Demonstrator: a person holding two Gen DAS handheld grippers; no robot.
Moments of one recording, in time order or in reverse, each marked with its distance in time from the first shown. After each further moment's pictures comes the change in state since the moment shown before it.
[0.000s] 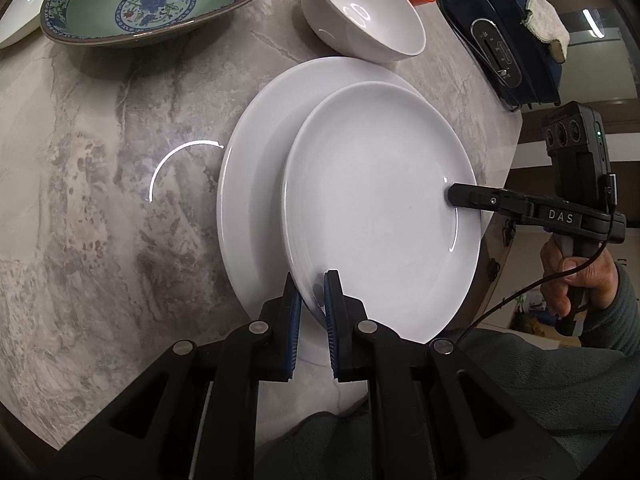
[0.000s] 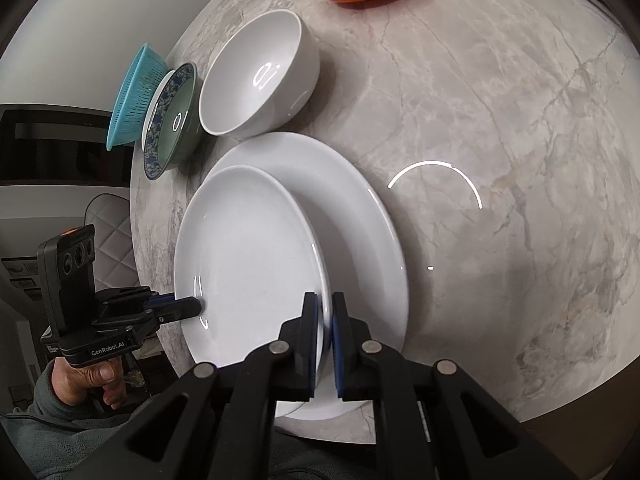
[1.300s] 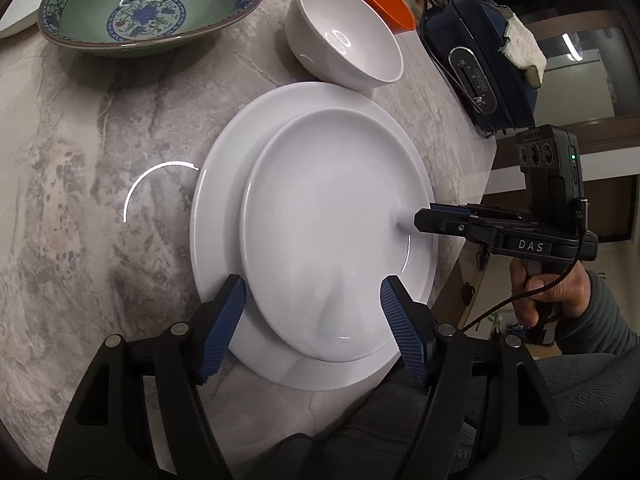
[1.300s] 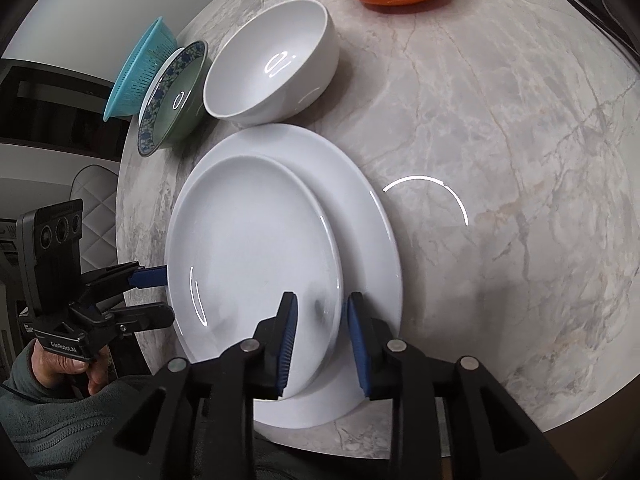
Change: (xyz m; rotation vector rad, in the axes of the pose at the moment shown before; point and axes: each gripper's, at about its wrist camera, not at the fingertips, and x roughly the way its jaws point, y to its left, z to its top) left arm -0.006 -0.001 -0.005 -0.031 -0.118 -0.107; right arm 0.013 0.013 0.000 -0.121 -0.014 -0.064
